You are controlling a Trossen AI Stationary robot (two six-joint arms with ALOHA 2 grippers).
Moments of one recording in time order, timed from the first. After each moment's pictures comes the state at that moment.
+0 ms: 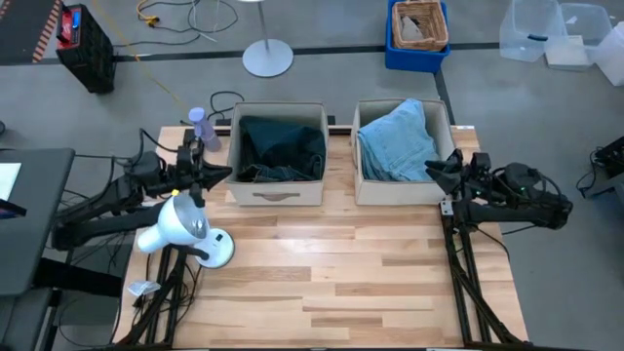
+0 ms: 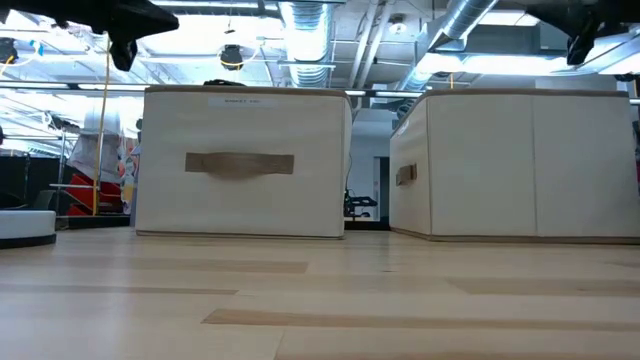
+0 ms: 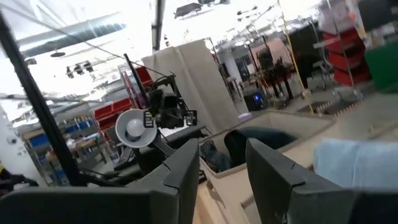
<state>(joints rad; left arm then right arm) 0.35 0.33 0.57 -0.26 0.06 -0.35 0.00 0.01 0.45 -0.20 0.29 0.32</state>
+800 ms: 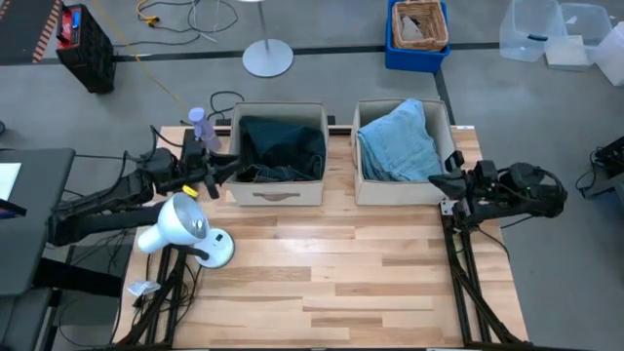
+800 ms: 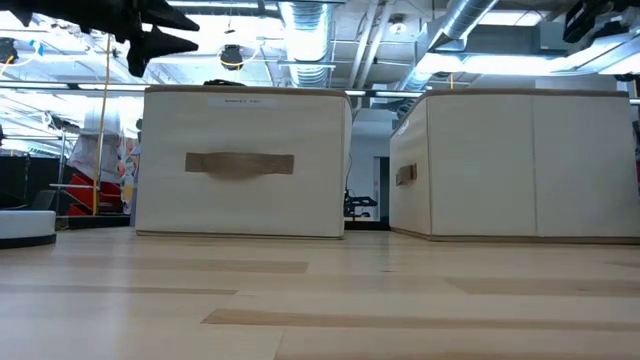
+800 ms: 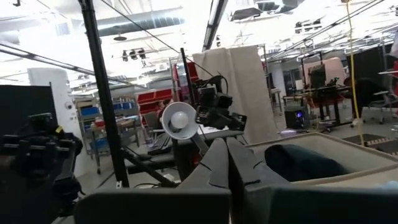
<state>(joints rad) 0.35 0.46 0.57 -0.14 -0.06 -0.34 0.15 0.00 0.45 -0.13 0.20 0.12</state>
